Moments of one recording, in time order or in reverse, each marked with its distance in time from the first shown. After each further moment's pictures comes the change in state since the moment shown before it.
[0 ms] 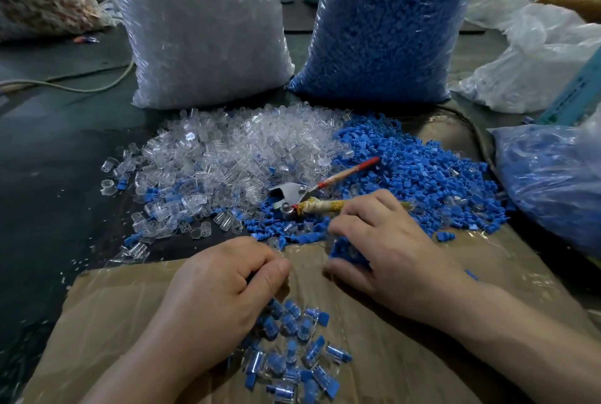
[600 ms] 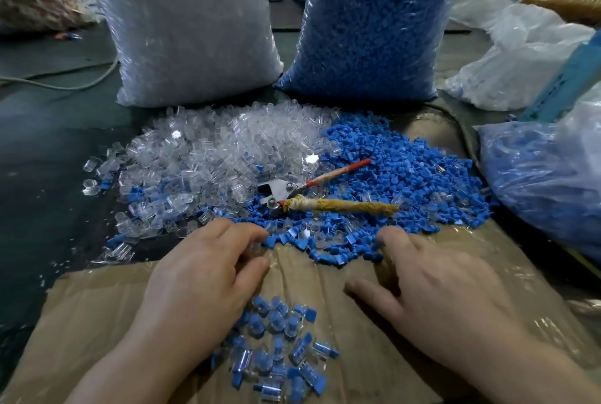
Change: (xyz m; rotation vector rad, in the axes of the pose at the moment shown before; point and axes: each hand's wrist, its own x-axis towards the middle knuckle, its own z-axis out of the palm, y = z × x) left_hand 0.005 0.005 0.002 0.273 0.019 -0.093; right_hand -0.044 -0.021 -0.026 -0.301 -0.235 0.442
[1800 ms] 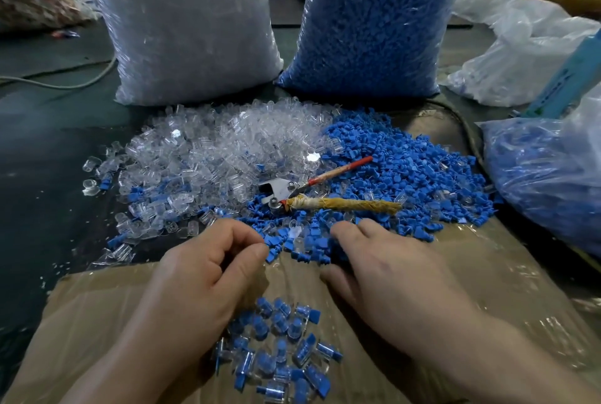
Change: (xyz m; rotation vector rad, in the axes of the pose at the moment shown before) left_hand -0.007 -0.003 -0.003 -0.472 0.044 -0.006; right_hand 0.021 -0.028 0.000 0.209 0.029 -0.162
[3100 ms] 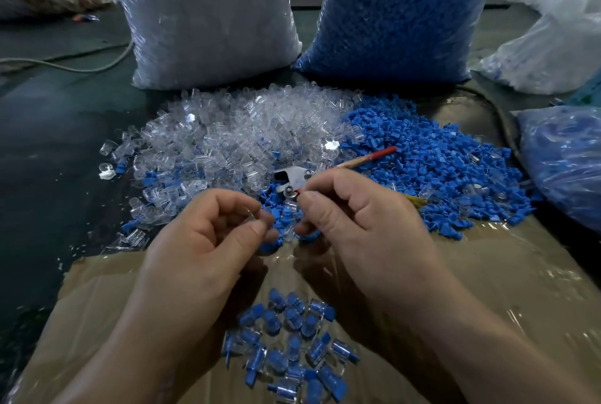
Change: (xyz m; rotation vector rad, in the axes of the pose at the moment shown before) left_hand 0.007 -0.017 0.007 -0.501 0.116 -0.154; right_hand 0.032 -0.018 0.001 0.924 0.195 -0.051
